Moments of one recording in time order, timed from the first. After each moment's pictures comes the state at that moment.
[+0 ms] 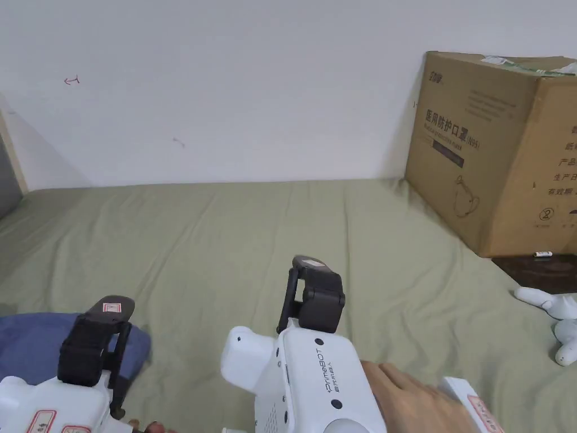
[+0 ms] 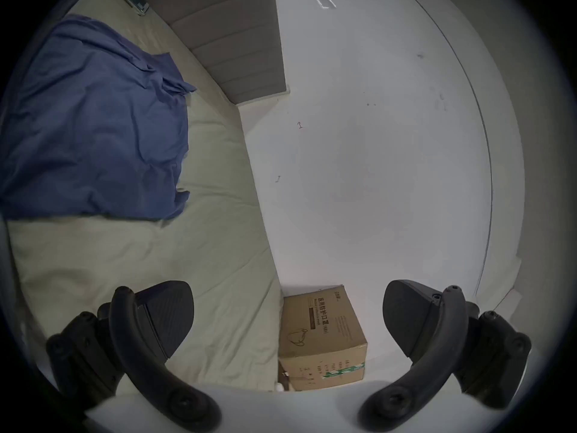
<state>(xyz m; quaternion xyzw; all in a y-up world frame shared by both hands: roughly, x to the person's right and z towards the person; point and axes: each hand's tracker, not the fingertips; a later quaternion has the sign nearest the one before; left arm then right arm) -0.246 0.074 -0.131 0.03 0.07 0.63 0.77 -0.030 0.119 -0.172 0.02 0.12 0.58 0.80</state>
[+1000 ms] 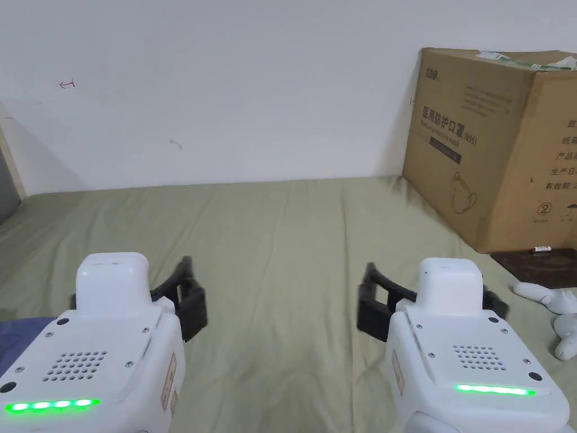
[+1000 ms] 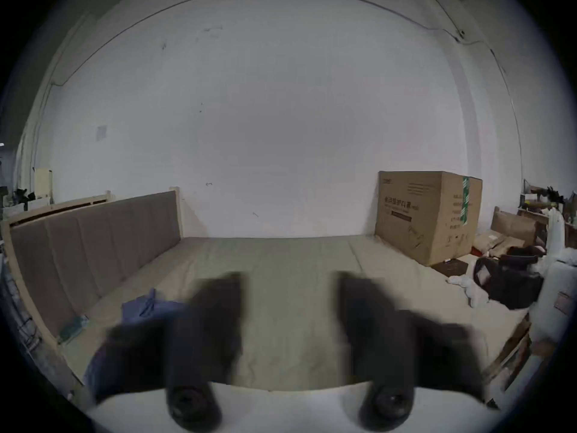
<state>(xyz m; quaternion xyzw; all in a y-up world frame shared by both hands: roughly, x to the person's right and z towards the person) -0.170 0.178 -0.141 -0.05 0.06 0.01 1.00 0.091 0.157 -0.187 -0.06 0.02 -0.02 1.00</state>
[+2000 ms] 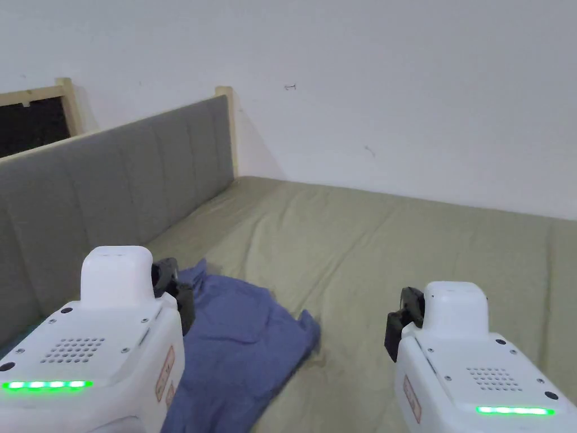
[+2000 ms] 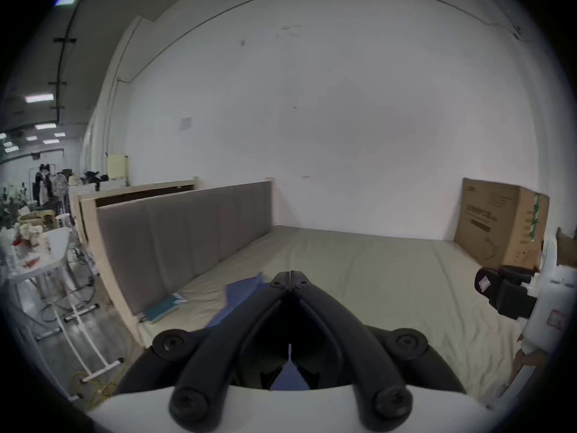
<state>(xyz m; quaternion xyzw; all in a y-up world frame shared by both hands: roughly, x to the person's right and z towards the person) -0.297 0.194 -0.028 -0.06 0.29 0.01 0.96 -0.079 0.156 -0.193 -0.10 0.29 0.01 0.95</state>
